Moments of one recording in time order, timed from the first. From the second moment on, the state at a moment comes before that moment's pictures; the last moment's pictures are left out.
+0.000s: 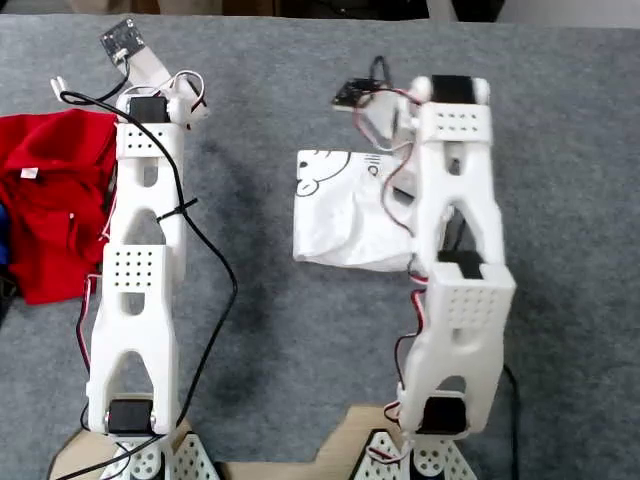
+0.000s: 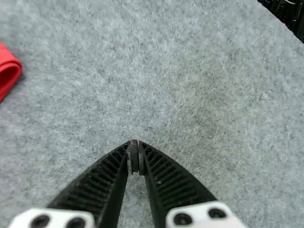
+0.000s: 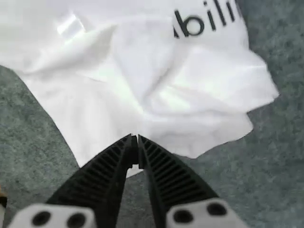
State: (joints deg) left arm -4.6 70.6 -83.4 68.4 21.6; right arm 0.3 37.8 -38.3 101.1 48.0
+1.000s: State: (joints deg) left arm -4.6 70.6 -83.4 68.4 21.6; right arm -9.3 45.8 -50.7 91.3 48.0
